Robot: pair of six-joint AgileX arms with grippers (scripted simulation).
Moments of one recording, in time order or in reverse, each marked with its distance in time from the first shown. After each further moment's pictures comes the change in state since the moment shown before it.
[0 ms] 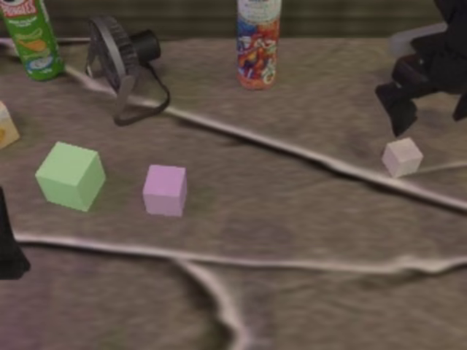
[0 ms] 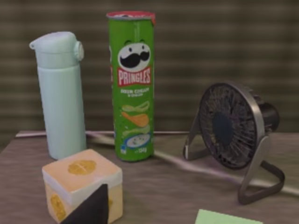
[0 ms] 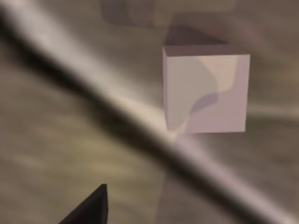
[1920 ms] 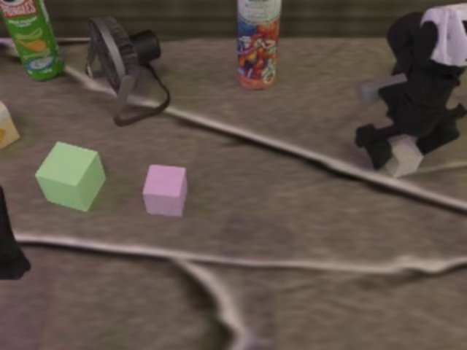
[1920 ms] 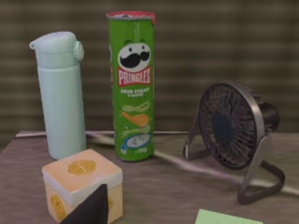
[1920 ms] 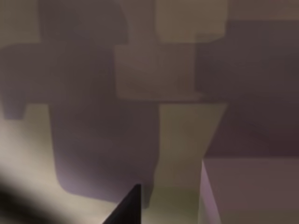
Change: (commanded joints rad) left arm 0.000 0.000 0.000 0.000 0.000 0.000; right arm 0.015 0.267 -0.014 0.203 0.000 -0.010
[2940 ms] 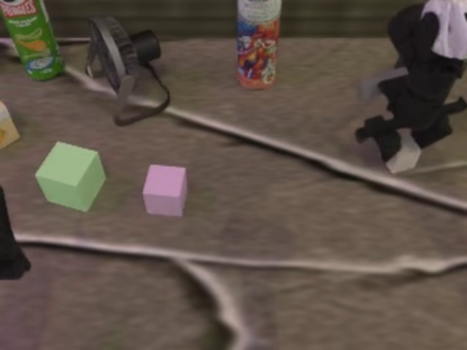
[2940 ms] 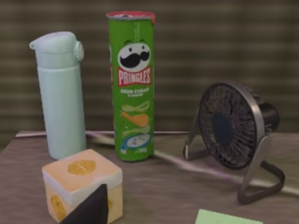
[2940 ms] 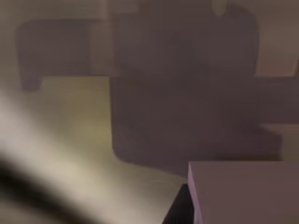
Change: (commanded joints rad) left arm 0.000 0.000 0.000 0.000 0.000 0.000; right arm 0.001 -0.043 0.043 -0.051 -0.005 0.001
